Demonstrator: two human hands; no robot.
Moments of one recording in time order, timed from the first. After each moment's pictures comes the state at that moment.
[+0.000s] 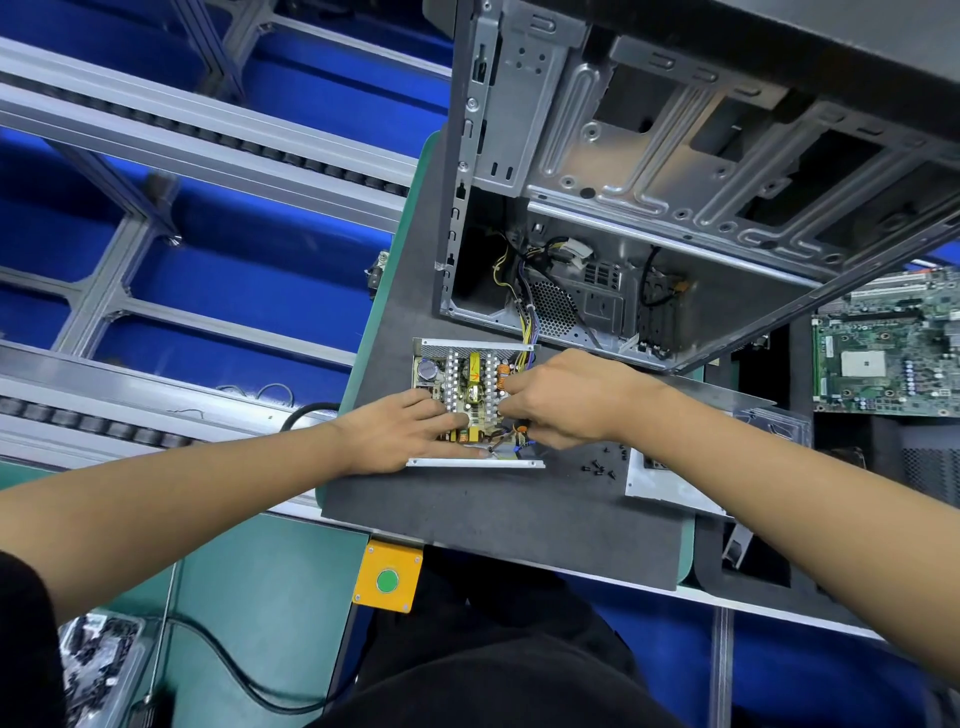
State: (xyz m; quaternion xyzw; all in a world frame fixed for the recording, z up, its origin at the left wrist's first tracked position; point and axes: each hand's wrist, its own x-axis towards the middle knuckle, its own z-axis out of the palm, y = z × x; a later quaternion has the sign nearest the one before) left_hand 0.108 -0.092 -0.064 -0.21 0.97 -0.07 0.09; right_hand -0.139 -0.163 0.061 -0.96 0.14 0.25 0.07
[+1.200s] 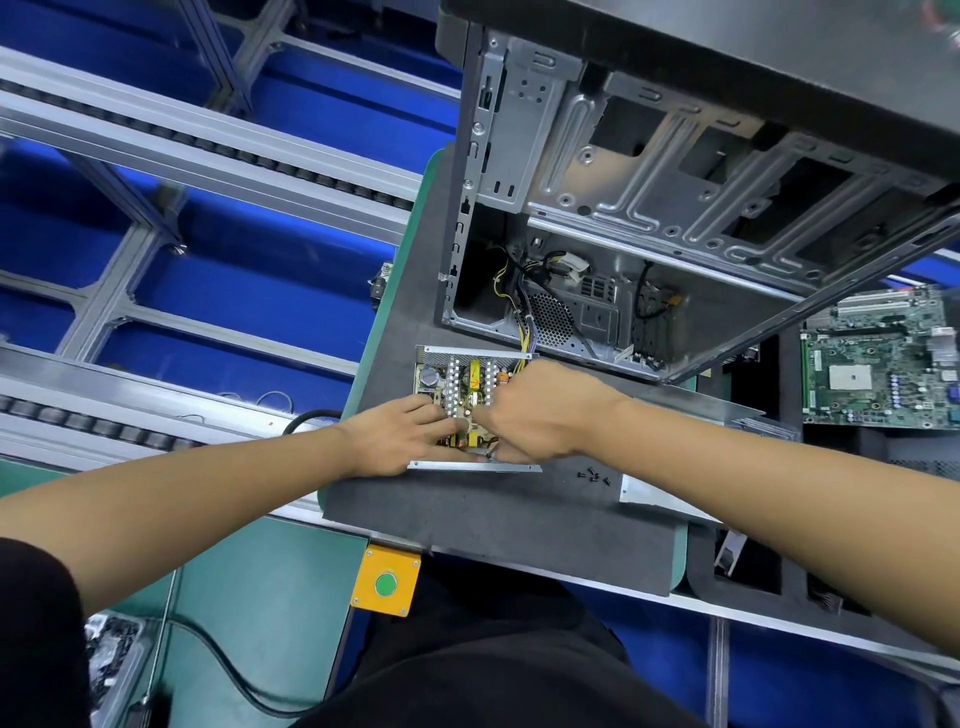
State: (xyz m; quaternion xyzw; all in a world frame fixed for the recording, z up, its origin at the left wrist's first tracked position) left_hand 0.106 -0.092 -0.061 -0.22 0.97 -0.07 0.09; right_hand -0.108 -0.144 0.073 -0.96 0.12 0.24 0.00
